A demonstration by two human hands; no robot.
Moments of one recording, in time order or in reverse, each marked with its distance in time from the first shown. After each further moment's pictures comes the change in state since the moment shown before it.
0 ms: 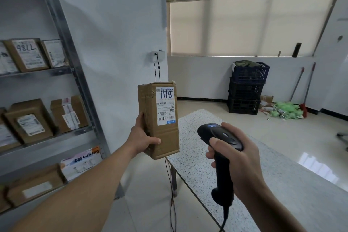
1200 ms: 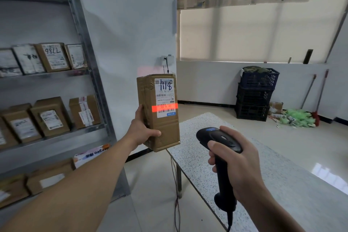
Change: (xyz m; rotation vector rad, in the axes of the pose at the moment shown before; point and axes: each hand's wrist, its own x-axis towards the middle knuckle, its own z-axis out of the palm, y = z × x) left_hand -0.045 0.030 -0.025 -0.046 0.088 0.042; right_hand -0.036 -0.010 -0.002 0.016 -0.052 -0.010
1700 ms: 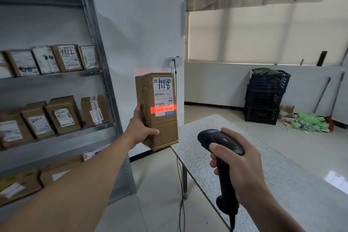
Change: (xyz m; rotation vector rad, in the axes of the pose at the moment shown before) left_hand -0.013 0.000 -0.024 0.042 0.081 -0.033; right_hand -0.007 0.001 0.003 -0.006 -0.060 0.004
